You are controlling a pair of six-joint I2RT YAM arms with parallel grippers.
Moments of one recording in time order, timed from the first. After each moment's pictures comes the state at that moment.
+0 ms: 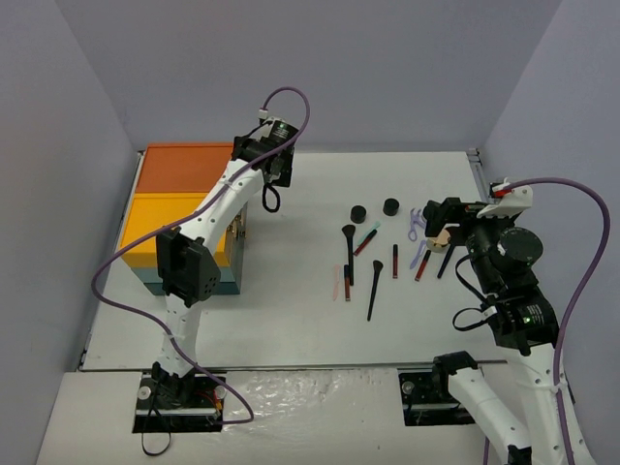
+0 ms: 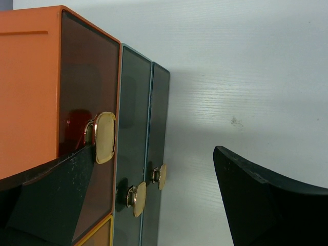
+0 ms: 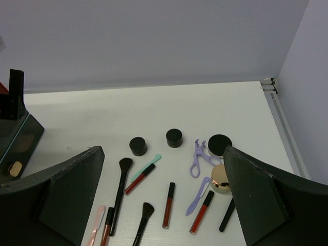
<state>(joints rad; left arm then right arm) -0.52 2.12 2.22 -1.03 -0.59 -0.28 0.19 0.67 0.99 -0.37 0.12 0.13</state>
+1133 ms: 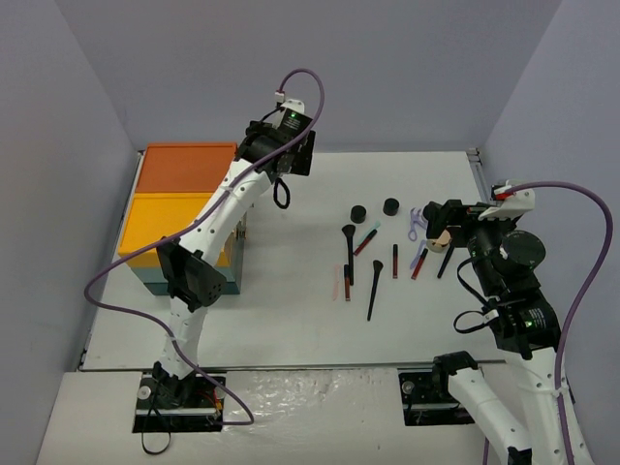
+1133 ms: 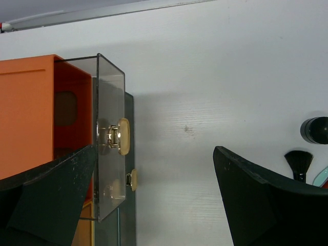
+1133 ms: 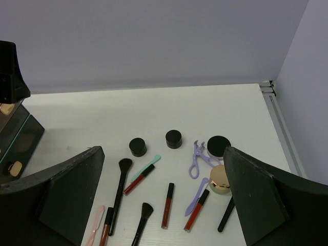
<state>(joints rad) -0.60 2.11 2.41 -1.05 -0.54 -0.25 0.19 0.65 0.99 -0.38 0.12 0.12</state>
